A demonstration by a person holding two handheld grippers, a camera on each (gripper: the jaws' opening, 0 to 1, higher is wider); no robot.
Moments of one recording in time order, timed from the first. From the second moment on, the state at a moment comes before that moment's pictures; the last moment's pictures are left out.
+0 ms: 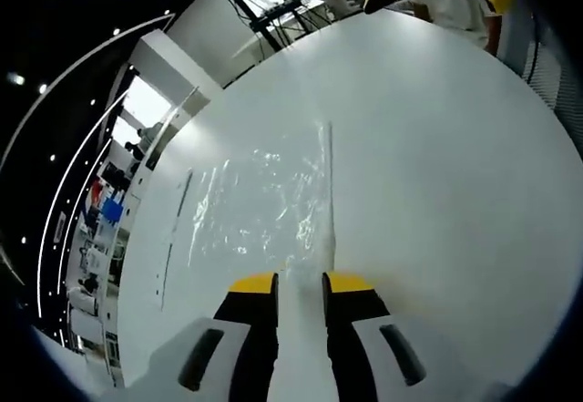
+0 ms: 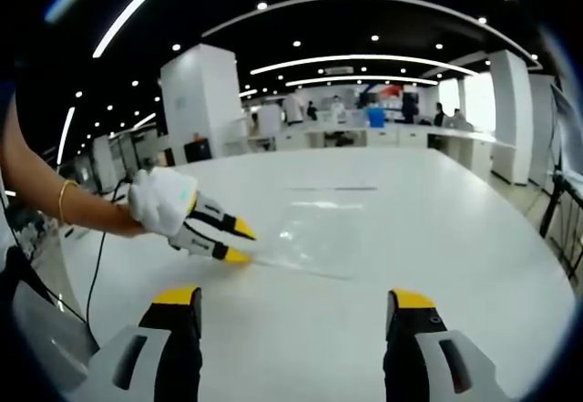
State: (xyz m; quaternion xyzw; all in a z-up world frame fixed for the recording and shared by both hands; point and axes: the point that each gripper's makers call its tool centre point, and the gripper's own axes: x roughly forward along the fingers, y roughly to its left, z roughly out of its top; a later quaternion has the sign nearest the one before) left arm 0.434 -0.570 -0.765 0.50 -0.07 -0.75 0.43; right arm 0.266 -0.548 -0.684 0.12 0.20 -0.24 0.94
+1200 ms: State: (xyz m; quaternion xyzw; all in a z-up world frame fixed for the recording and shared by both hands) left arm 0.422 -0.562 -0.758 0.50 -0.07 -0.77 0.40; right arm 0.273 -0.543 -0.682 0.12 0.20 -0.23 0.94
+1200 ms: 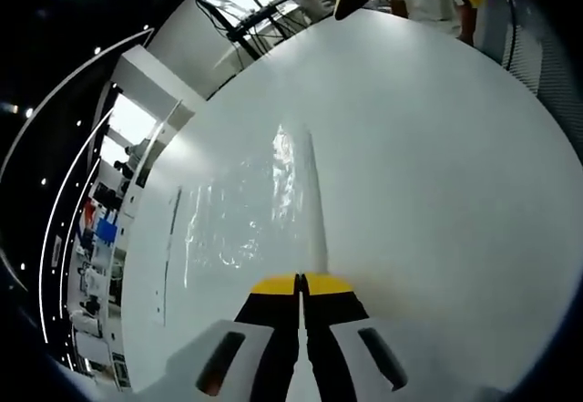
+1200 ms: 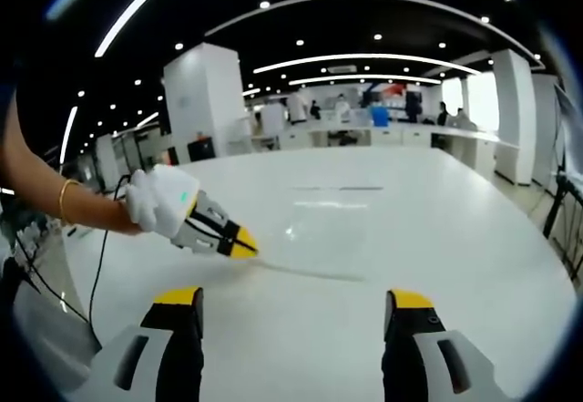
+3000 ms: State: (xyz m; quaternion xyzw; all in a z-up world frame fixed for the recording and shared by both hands) left arm 0.364 -0.467 -0.677 0.47 -0.03 -0.80 0.36; right arm 0.315 -0.484 -0.647 0.00 0.22 -0.10 0.97
